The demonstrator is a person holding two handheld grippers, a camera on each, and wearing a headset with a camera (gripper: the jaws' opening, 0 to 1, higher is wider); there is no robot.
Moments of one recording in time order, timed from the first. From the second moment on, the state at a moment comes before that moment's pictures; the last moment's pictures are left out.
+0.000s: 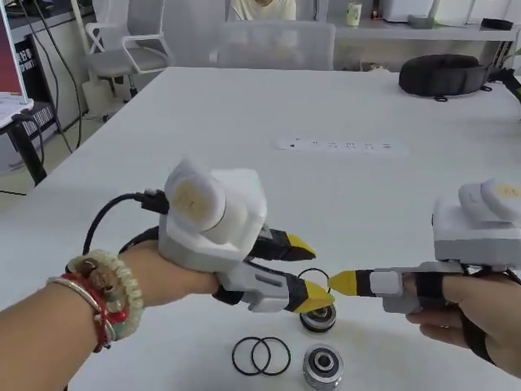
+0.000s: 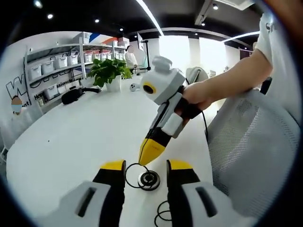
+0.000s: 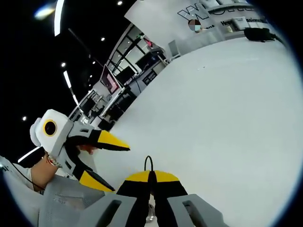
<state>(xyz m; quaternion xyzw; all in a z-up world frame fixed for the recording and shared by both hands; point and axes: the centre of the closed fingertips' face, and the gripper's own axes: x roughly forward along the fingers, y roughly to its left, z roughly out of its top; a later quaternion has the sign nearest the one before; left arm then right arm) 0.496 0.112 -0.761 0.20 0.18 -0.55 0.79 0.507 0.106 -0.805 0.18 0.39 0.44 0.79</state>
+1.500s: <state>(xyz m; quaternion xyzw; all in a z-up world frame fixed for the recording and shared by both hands) 0.438 0.245 -0.728 0.15 0.18 -0.45 0.86 0.477 0.139 -0.793 0.15 0.39 0.51 0.75</state>
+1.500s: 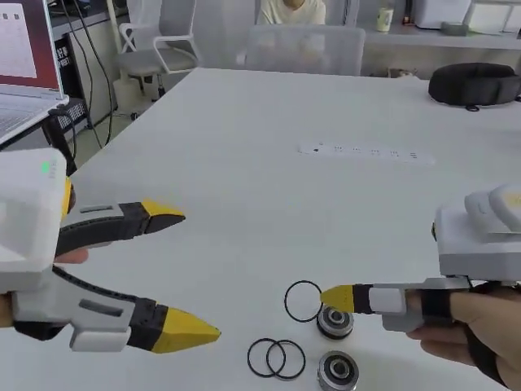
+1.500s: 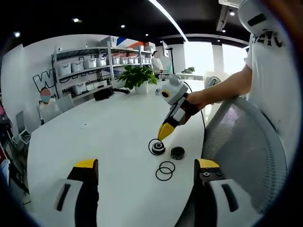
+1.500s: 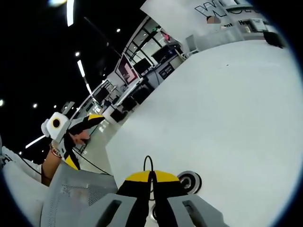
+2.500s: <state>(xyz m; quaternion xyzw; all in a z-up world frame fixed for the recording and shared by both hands) 0.402 0.229 -0.773 0.09 0.23 -0.46 0.86 0.439 0.163 -0.824 0.10 0.44 0.55 0.70</state>
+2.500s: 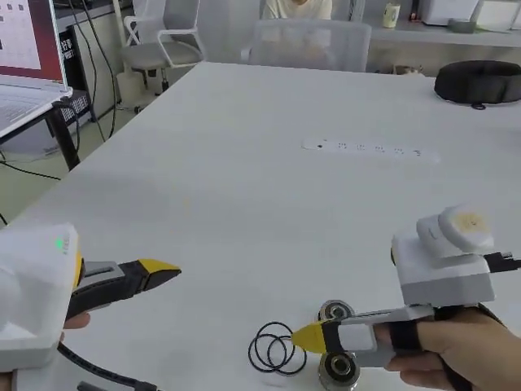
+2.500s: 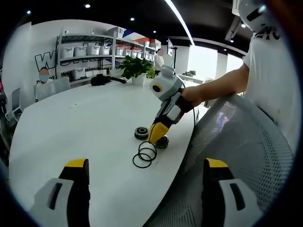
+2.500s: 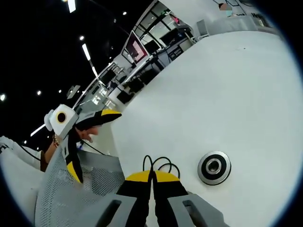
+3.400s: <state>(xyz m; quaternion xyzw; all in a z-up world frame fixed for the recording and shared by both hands) 0.399 0.230 -0.783 0.09 0.24 -0.45 0.85 0.444 0.163 -0.844 0.07 0.45 0.52 0.72</state>
